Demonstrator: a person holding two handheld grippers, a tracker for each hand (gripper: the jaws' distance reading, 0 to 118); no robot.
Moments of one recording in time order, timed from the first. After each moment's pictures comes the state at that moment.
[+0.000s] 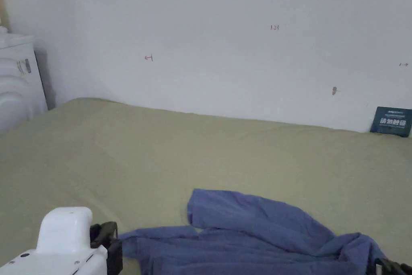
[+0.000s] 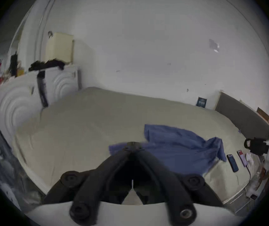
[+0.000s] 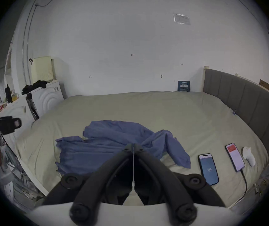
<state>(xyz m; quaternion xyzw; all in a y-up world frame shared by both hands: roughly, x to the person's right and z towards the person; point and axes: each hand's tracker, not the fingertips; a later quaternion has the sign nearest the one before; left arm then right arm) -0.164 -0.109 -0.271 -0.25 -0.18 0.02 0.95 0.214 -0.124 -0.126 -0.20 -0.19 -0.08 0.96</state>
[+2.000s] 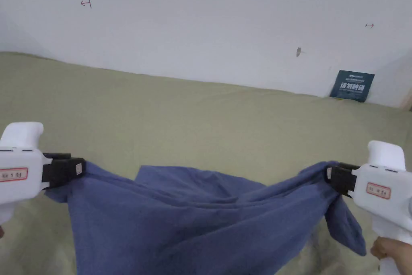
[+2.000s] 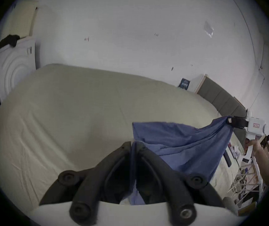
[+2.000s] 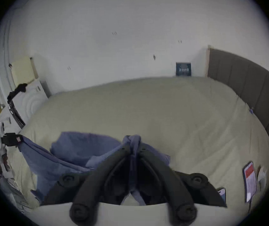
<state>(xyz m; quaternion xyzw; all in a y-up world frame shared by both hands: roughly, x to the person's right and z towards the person) -0.120 -0.143 -0.529 -0.33 -0.35 0.02 0.87 0.374 -0.141 -0.312 -0.23 -0.18 -0.13 0.95</state>
